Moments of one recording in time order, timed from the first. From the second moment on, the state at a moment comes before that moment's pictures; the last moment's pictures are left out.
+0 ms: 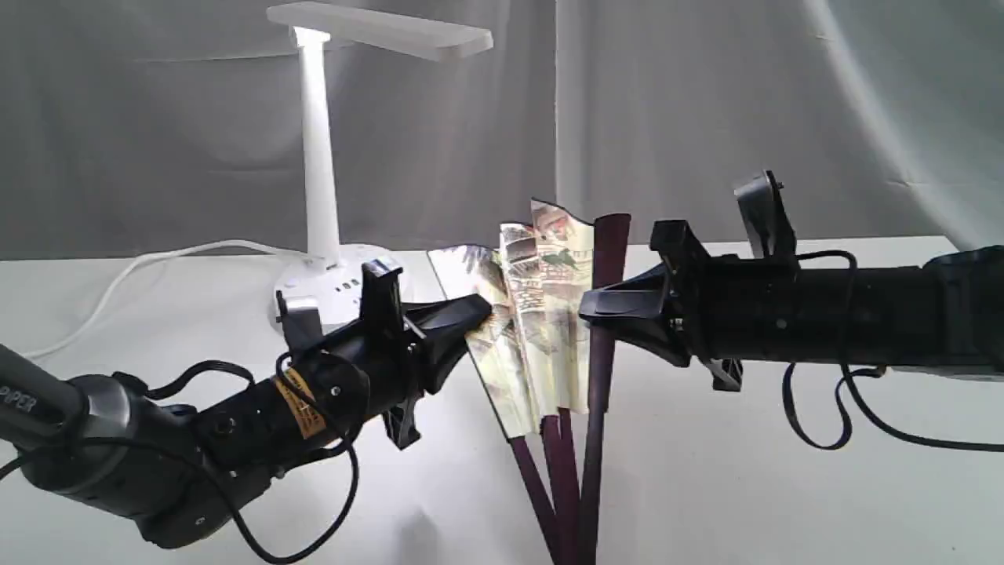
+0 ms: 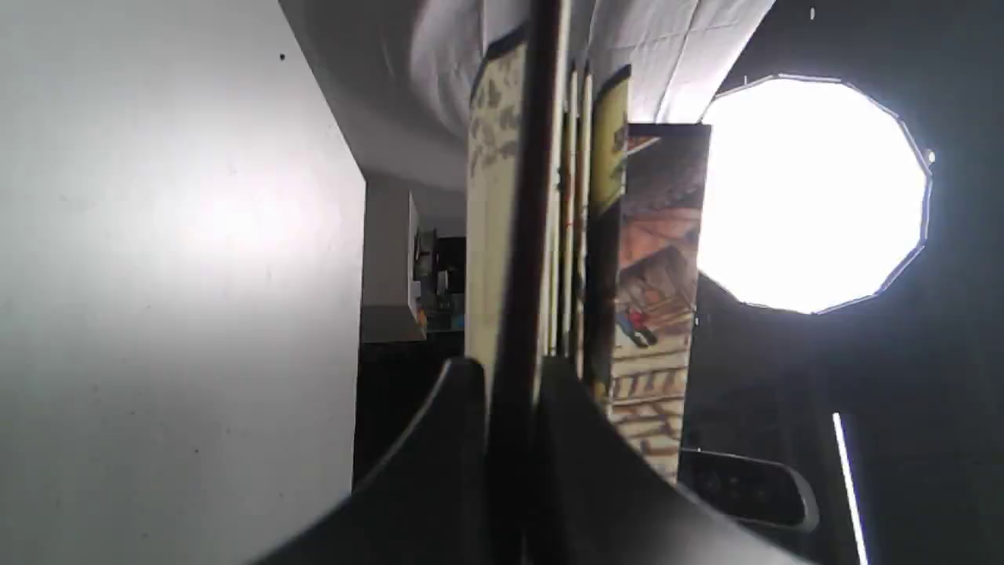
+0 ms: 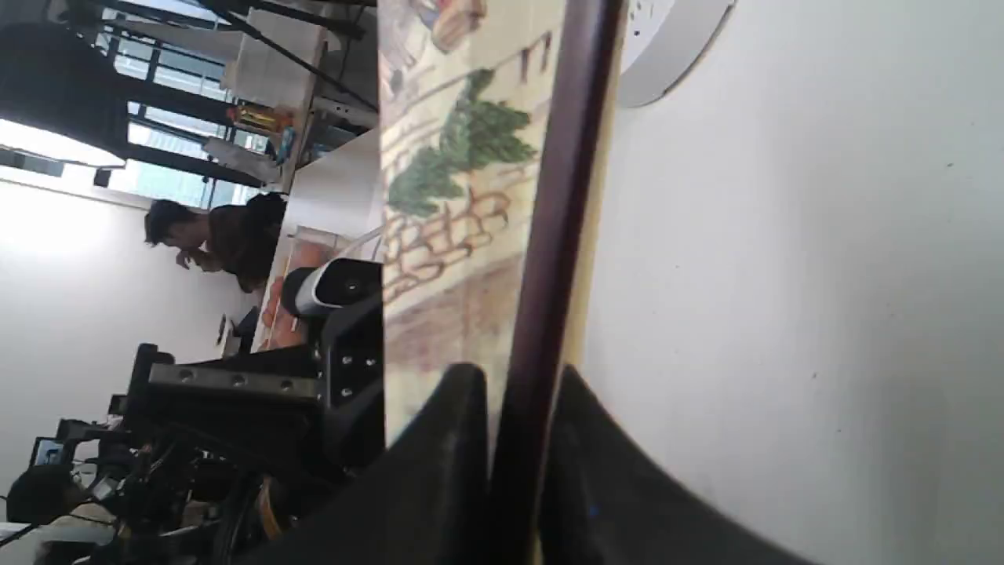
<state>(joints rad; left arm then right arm) -0.37 2.20 -0.97 0.54 -1.19 -1.81 0.08 1.95 -1.04 1.76 0.98 -1.15</state>
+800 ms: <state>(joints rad) -0.37 2.13 -0.73 0.23 -1.20 -1.73 -0.16 1.95 -1.04 1.77 1.01 -1.14</state>
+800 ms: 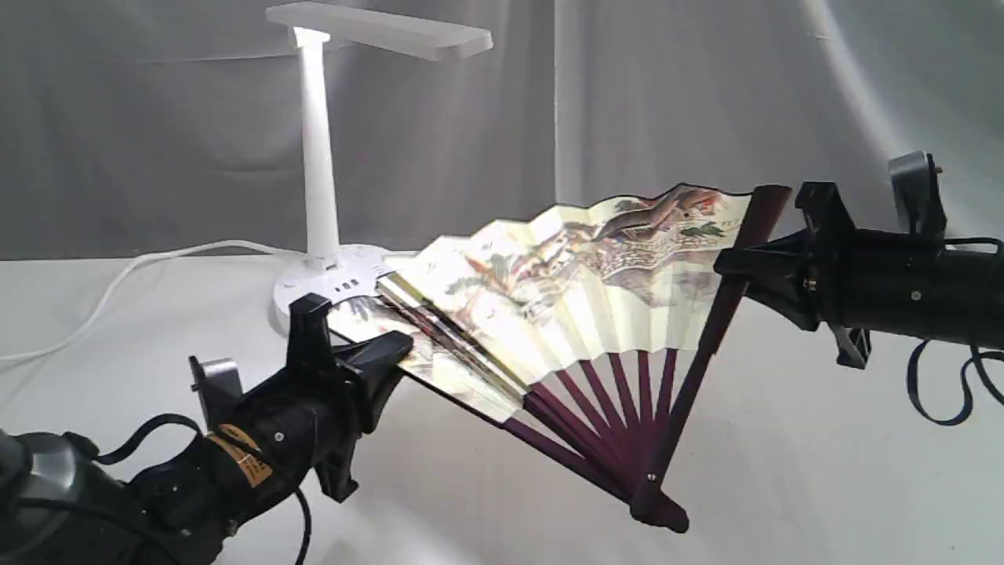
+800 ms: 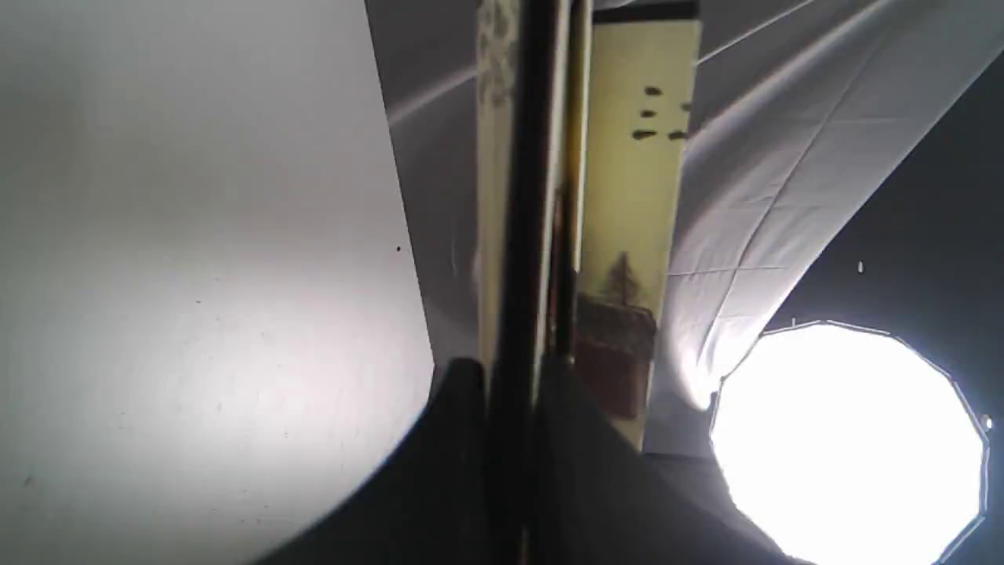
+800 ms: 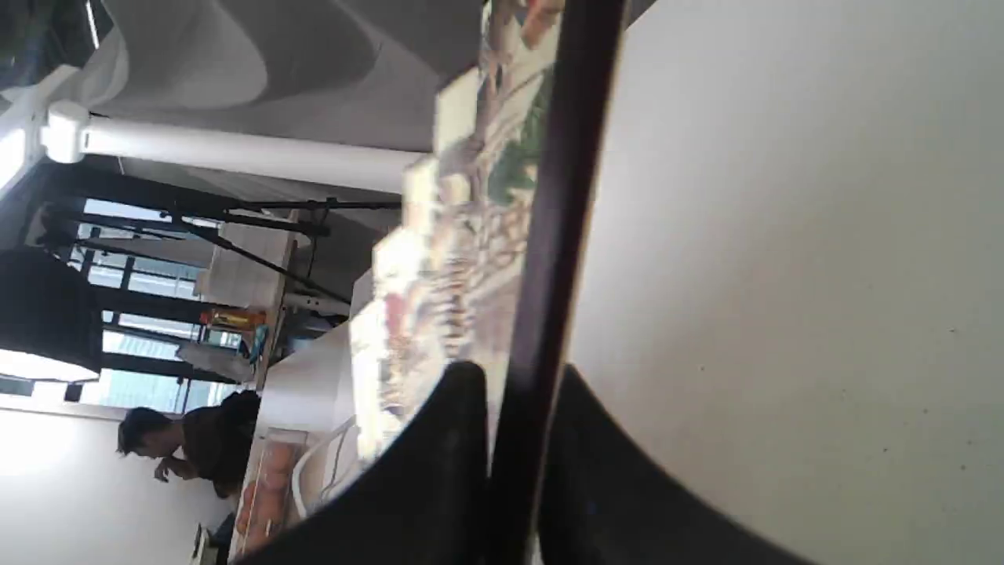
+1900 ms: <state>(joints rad) -0.46 1.80 -0.42 -0.05 -1.19 -1.57 -0.35 1.95 -1.04 1.77 1.14 -1.13</state>
